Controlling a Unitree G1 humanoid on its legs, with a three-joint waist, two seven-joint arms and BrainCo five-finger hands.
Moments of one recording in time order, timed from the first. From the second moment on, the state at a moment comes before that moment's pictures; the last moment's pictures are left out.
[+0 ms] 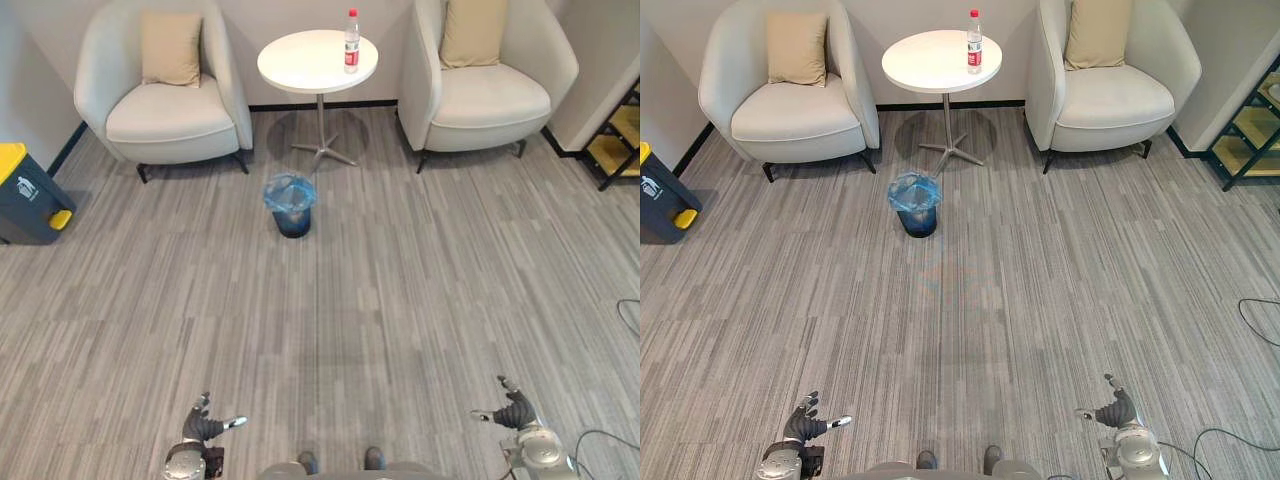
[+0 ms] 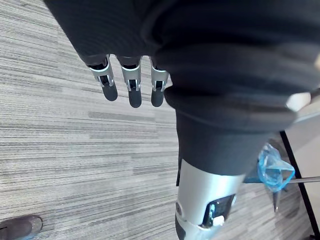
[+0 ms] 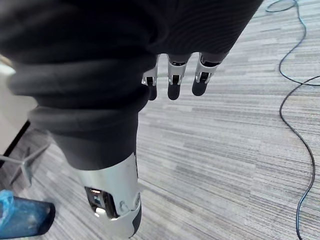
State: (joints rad) left arm 0.18 0.22 0.06 0.76 0.01 -0.10 0.11; right arm 0.15 -0.40 -0.02 0.77 -0.21 -0.11 -0.10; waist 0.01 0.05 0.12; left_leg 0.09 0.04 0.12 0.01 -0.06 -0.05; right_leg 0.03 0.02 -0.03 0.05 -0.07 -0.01
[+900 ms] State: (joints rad) left arm 0.21 0.19 0.06 0.68 -0.02 -0.08 0.11; right arm 0.06 -0.32 -0.08 0.77 -0.09 -0.08 -0.14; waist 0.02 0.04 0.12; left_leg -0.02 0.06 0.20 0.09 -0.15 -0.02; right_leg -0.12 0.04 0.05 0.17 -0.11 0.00
